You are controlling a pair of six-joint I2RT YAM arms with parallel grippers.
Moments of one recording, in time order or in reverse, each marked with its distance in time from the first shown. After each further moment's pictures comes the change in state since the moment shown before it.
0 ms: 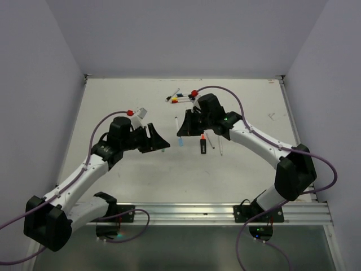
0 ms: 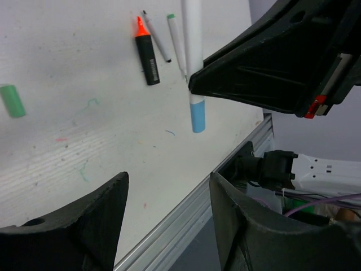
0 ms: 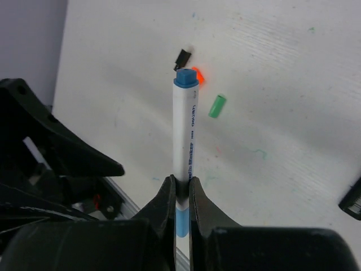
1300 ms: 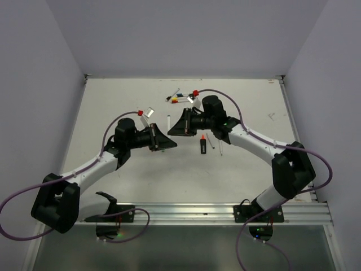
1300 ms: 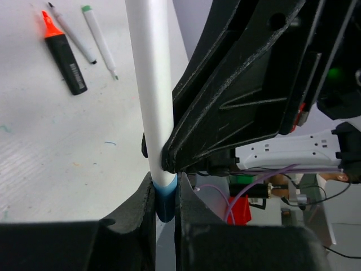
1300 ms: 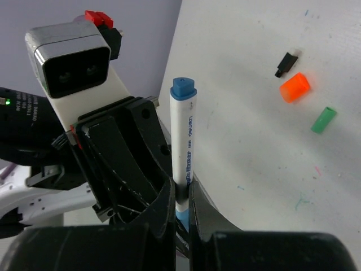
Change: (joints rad) left arm -0.010 0.194 -0.126 0.578 0.261 -0.225; right arm -0.029 0.029 -0.115 0.396 -0.307 0.315
